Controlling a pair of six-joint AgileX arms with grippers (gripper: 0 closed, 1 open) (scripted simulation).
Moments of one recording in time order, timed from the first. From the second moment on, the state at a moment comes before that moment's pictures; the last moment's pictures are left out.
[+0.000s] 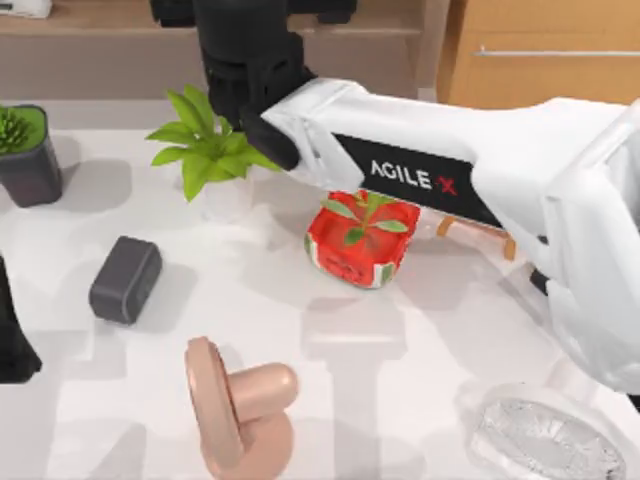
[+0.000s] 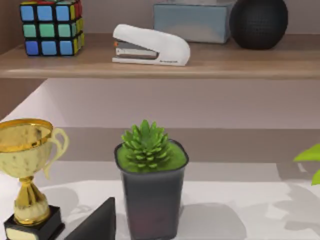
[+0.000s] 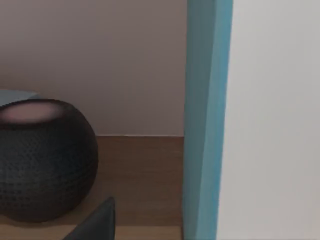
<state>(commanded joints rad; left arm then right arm) 0.00 0.00 0.00 0.00 0.00 0.00 0.76 2.51 2.06 0.46 0.80 -0.01</state>
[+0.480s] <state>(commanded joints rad) 0.00 0.00 0.00 0.00 0.00 0.00 0.75 2.55 2.14 0.42 0.79 -0.01</state>
